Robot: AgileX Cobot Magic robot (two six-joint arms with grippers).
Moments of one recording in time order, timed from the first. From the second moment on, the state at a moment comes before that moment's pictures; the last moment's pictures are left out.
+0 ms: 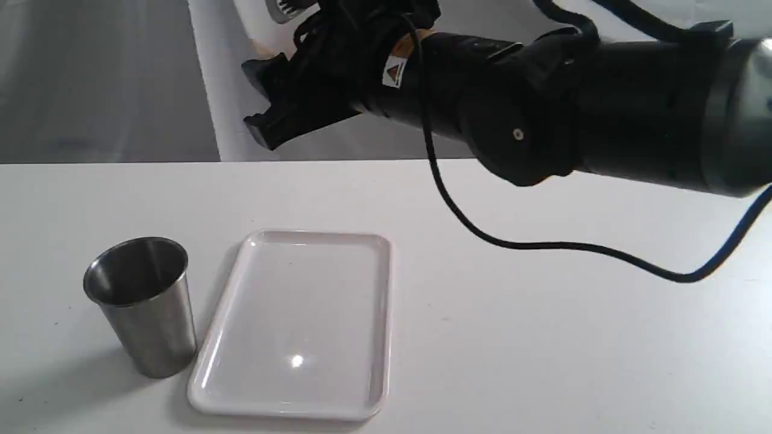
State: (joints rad) left arm 0.08 0.00 0.00 0.04 0.27 0.06; right arm 0.54 1.80 -1.39 -0.09 -0.13 -0.23
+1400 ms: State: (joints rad) left arm 0.08 0.00 0.00 0.04 0.27 0.06; right arm 0.69 2.04 -1.60 -1.49 0.38 0.66
